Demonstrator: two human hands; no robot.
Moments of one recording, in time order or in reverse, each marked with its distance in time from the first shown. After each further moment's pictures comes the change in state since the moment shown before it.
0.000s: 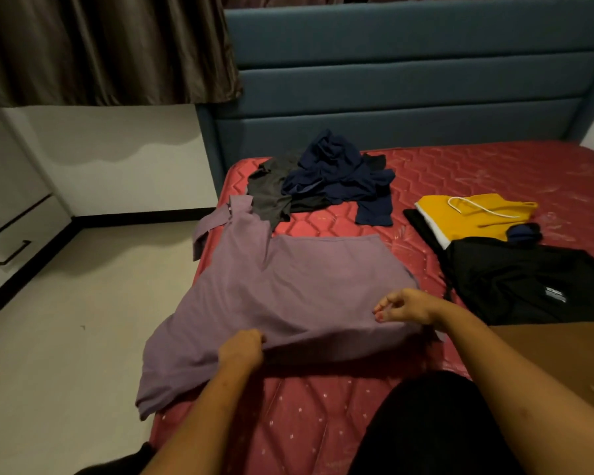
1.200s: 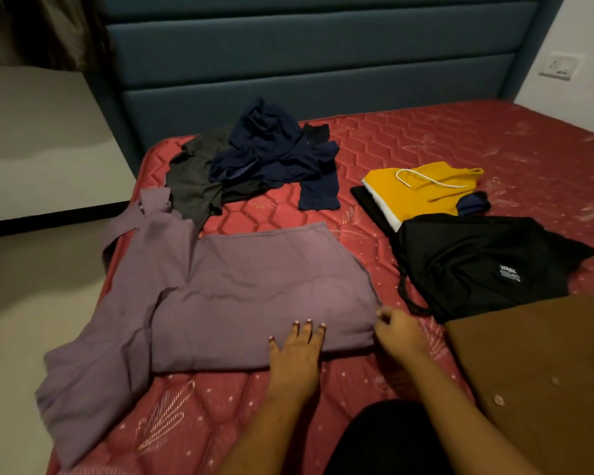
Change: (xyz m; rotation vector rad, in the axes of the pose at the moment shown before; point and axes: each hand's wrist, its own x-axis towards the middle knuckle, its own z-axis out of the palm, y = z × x) left_hand 0.041 0.188 0.047 0.039 0.119 0.411; right_hand 0.010 0.087 0.016 0.019 0.665 0.388
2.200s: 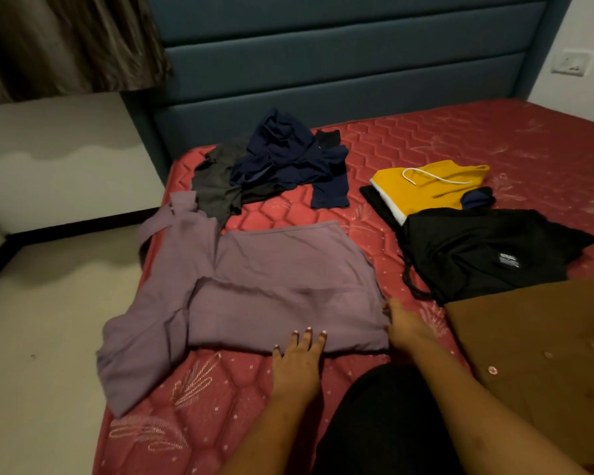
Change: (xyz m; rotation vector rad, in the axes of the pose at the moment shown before) left_hand -0.056 -0.004 0.007 0.058 -0.043 -0.045; right_hand -0.014 0.026 -0.004 -0.297 -0.254 -0.007
